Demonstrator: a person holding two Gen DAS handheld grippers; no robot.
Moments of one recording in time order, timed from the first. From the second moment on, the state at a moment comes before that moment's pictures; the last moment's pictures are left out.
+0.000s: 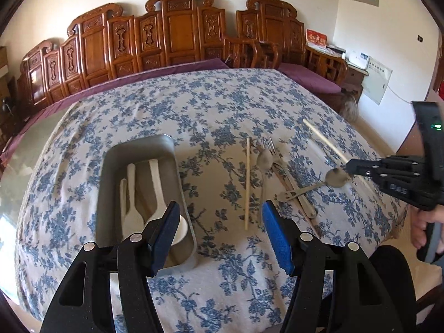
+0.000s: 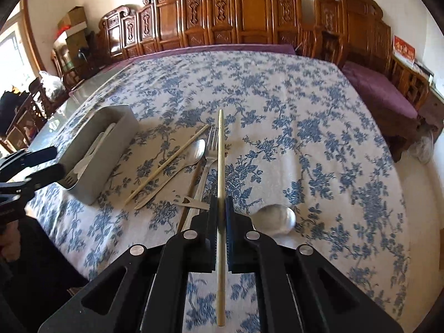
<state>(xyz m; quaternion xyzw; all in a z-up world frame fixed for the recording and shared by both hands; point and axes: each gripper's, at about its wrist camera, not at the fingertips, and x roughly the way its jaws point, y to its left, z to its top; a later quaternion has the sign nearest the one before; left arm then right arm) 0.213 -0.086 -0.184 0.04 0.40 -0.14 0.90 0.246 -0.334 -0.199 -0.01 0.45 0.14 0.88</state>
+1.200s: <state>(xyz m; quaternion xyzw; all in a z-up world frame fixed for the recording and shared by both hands) 0.364 -0.198 -0.276 0.04 0.50 -0.20 0.84 0.250 -0.387 -0.213 0.03 0.44 0.13 0.89</state>
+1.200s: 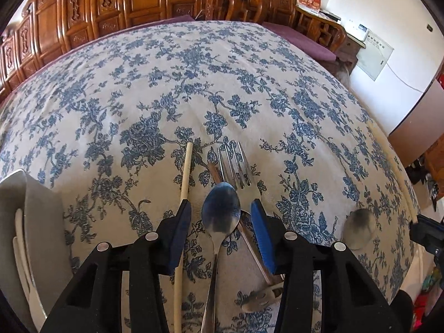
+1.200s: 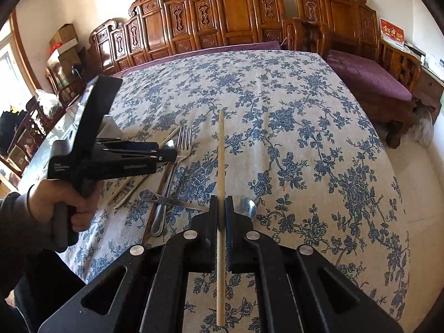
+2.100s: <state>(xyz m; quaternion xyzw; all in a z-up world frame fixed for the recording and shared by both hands) 0.327 -0.194 -0.238 0.03 0.46 -0.21 0.86 0.246 -0.380 -0.207 0.03 0.44 0.14 0.89</state>
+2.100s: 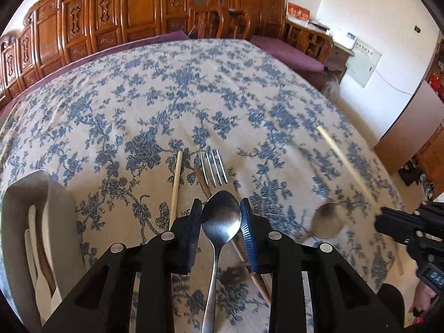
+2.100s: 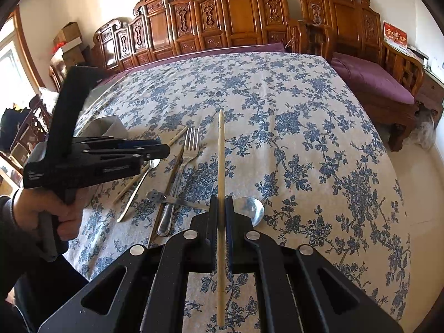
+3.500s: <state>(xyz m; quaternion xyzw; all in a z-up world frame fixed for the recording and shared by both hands) 0.309 -0.041 -0.164 0.00 0.39 -0.09 0.91 0.247 -0.281 -0.184 -0.02 0.41 0.21 0.89</state>
